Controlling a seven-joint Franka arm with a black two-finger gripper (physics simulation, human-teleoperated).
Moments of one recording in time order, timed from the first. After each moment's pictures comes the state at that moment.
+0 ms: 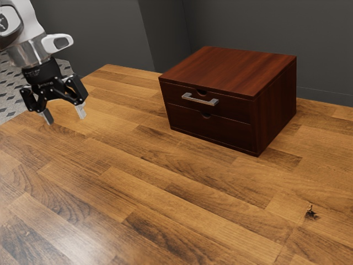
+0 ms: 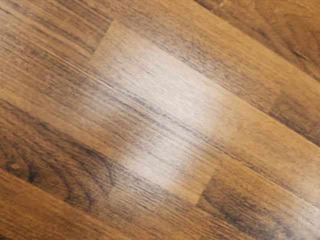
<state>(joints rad) 0.41 0.02 0.01 -1.38 -0.10 1.38 -0.13</state>
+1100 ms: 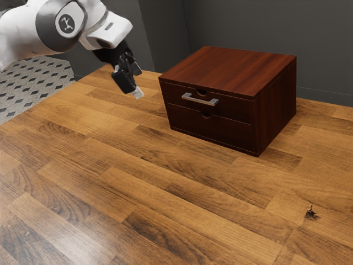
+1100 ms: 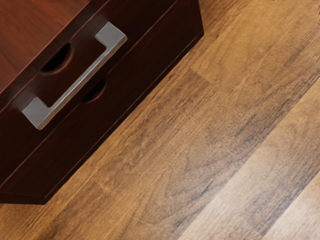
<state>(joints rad) 0.25 0.19 -0.06 -1.22 -0.12 1.76 1.03</state>
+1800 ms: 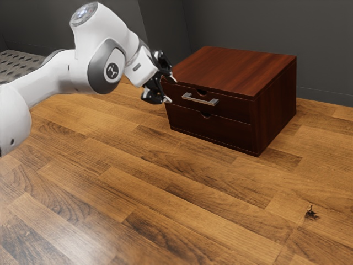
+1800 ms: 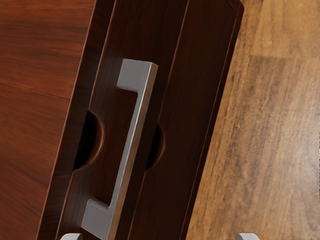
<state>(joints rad) 0.25 0.28 -0.12 -1.38 -0.06 2.26 1.49</state>
